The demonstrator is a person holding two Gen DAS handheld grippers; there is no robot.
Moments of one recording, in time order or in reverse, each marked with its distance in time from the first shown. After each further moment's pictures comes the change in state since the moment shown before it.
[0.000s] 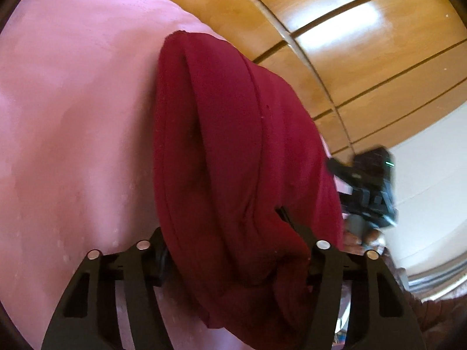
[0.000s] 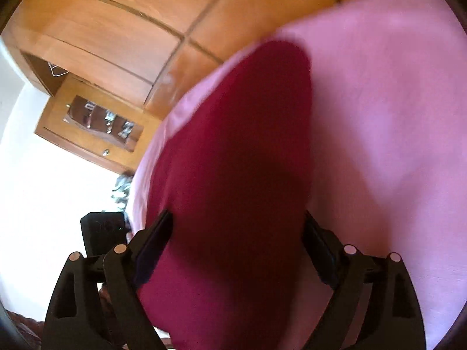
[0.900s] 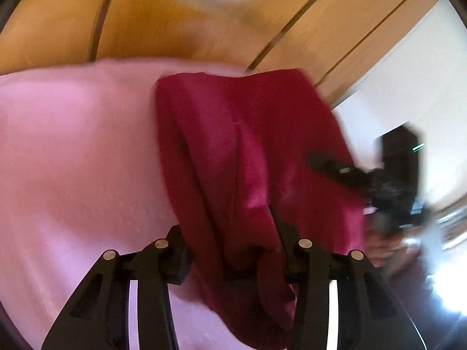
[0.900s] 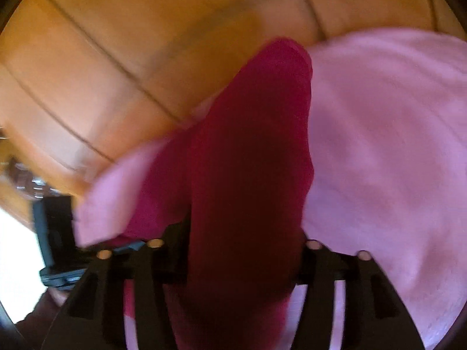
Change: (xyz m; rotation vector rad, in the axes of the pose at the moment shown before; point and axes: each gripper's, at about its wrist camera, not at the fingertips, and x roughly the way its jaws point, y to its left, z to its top) left arm 0.236 -0.158 0.017 0.429 0.263 0.092; right arm -0.229 -0.152 0.014 0.122 -0.346 -0.490
